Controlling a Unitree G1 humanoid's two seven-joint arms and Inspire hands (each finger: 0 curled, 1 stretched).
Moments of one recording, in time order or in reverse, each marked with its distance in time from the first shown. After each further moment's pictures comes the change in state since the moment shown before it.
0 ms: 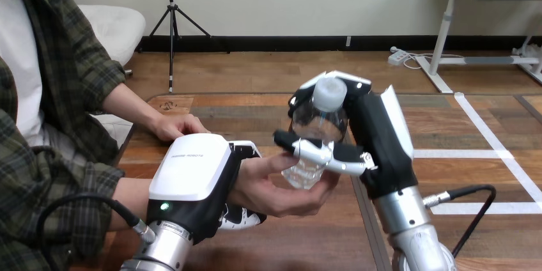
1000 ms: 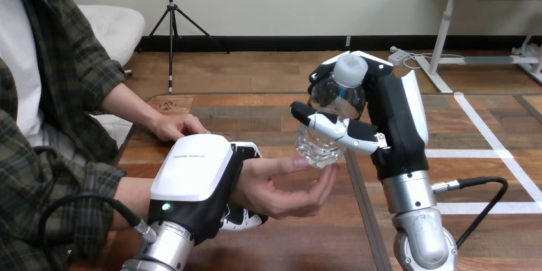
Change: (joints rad) left arm 0.000 0.000 -0.001 0.000 -0.001 -0.005 -0.008; right arm -0.078 0.006 -0.052 0.049 -0.025 0.019 -0.094
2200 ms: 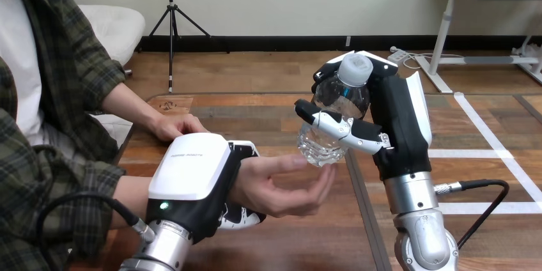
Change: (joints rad) left arm -0.001 0.000 0.007 0.000 0.001 0.001 -0.001; right arm 0.004 0.002 -0.007 0.003 0.023 0.000 0.001
